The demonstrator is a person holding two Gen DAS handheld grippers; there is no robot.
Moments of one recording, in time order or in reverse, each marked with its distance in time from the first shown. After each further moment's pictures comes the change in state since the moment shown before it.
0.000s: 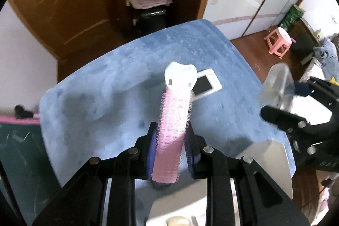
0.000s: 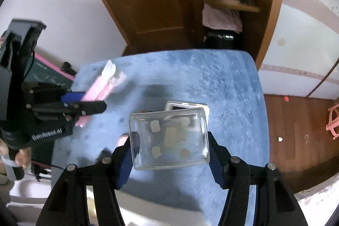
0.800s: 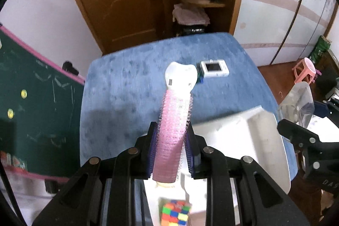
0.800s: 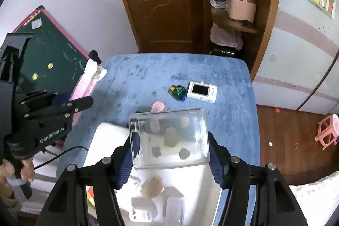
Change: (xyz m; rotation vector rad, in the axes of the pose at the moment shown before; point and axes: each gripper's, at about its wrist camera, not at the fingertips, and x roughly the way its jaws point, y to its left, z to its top) left arm -0.085 -0.045 -0.142 -0.222 -0.166 0.214; right arm -0.111 0.068 -0.119 -0.104 -0.085 -0.044
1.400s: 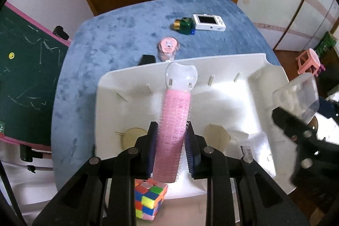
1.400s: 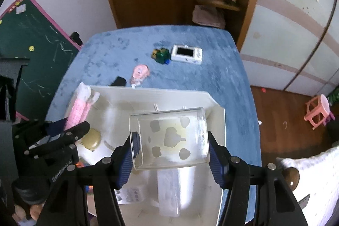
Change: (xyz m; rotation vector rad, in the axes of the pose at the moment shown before) left arm 0.060 -0.049 -0.082 -0.050 0.111 0.002; right arm 0.042 0.001 -0.084 0.056 0.087 -0.130
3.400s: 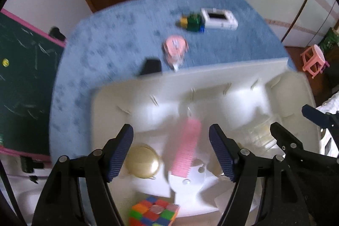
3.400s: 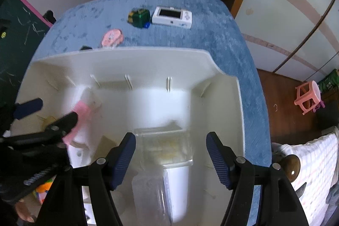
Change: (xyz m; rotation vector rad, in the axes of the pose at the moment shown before) left arm 0.022 0.018 0.025 0.021 0.015 0.028; right arm 0.071 -0.003 -0.007 0.026 0.111 -0.100
